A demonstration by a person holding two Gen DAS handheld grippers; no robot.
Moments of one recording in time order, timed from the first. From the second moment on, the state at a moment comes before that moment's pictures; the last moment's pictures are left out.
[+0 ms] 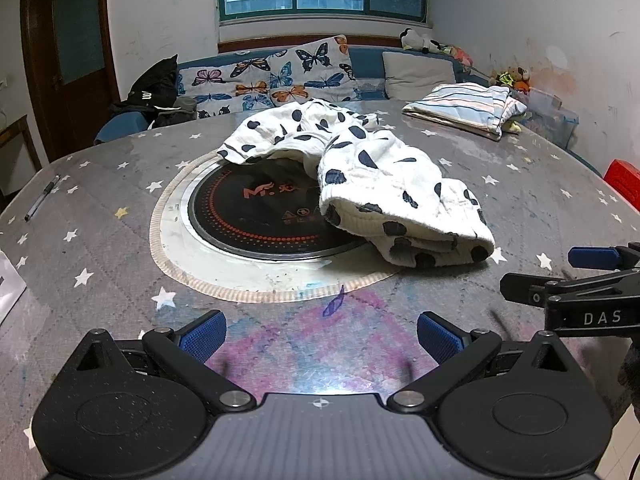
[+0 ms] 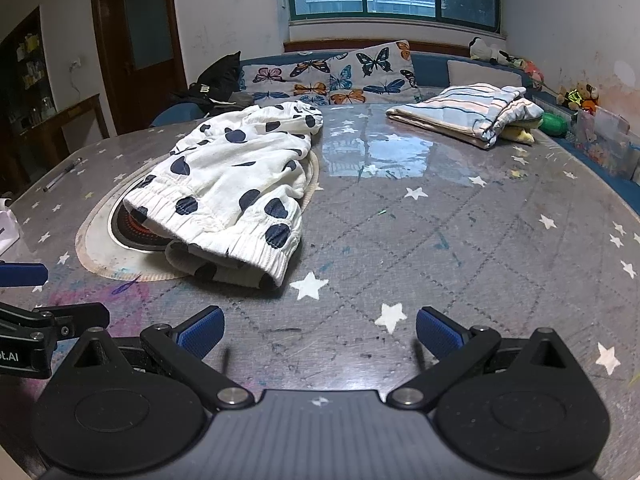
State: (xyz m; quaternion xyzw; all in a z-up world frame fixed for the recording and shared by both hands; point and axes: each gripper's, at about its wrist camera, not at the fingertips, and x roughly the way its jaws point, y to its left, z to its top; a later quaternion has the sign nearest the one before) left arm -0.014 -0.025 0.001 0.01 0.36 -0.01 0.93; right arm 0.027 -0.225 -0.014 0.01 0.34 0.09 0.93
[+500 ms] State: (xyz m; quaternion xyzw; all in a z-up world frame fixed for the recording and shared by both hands) left arm -0.005 -0.028 -0.001 0.01 0.36 -0.02 0.93; right arm 0.030 -0.216 -0.016 0.00 0.35 0.09 0.93
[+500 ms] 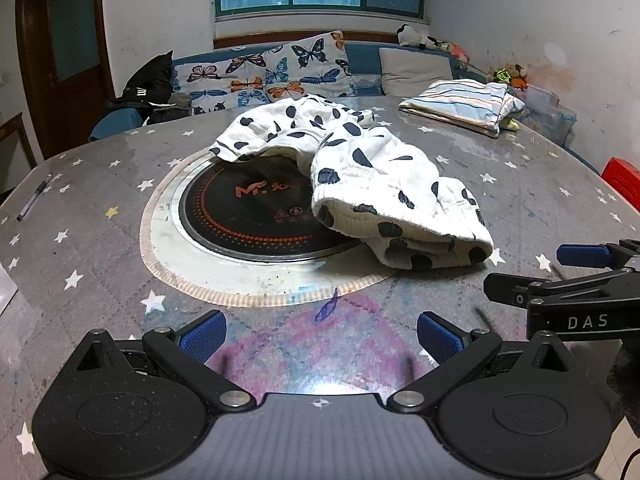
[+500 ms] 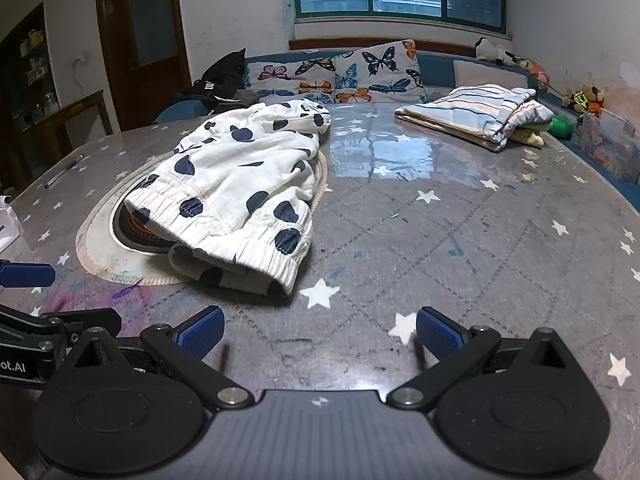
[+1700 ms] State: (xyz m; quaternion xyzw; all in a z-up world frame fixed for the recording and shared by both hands) left arm 0.015 -0.021 0.002 0.00 0.37 -0.01 0.93; right arm 0.057 -0.215 -0.013 -0.02 0.35 0.14 0.93
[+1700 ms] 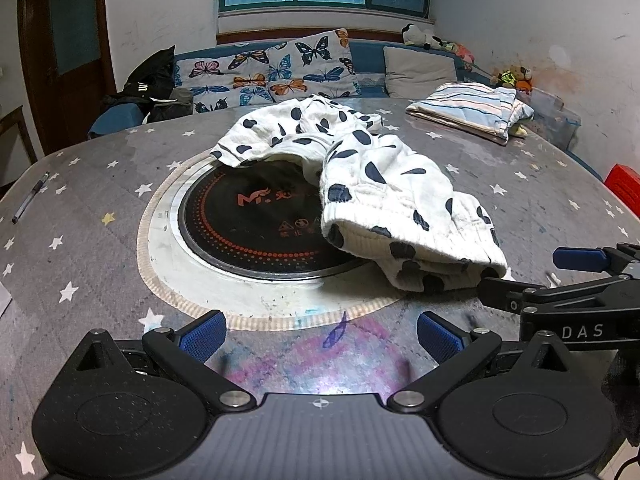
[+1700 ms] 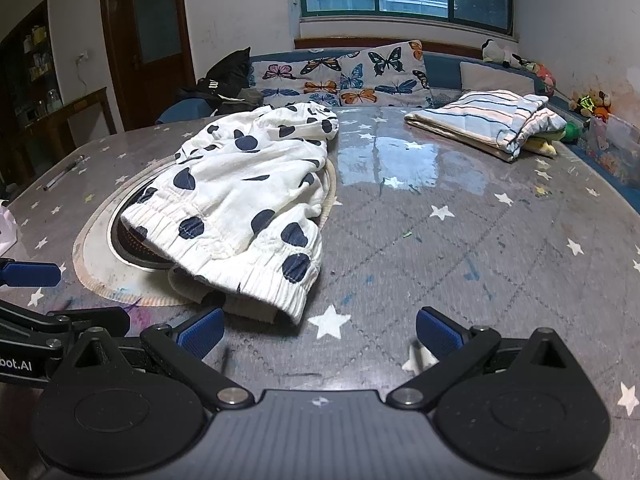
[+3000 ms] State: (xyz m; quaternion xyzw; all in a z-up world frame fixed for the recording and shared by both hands) left arm 0.017 0.026 -0.004 -0.03 0.37 0.04 0.93; right arm 0.094 -0.156 0.009 -0.07 0.32 0.26 0.91
